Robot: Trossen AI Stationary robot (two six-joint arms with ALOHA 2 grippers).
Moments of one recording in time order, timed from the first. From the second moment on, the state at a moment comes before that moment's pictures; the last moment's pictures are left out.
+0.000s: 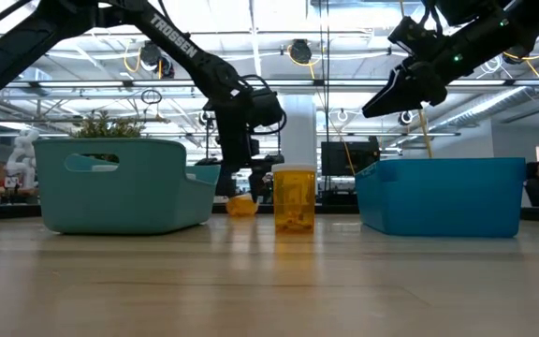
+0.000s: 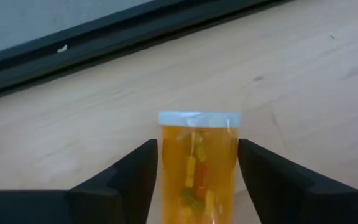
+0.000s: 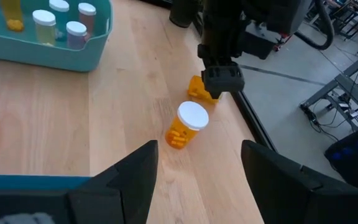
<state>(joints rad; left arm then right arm) 0.52 2.16 1.61 -0.63 -0.27 -0.66 -0.14 0.95 0.48 0.01 0.31 -0.28</state>
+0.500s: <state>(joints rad) 0.51 2.16 1.61 -0.65 -0.23 -0.47 -0.14 0.95 0.48 0.00 0.31 -0.27</state>
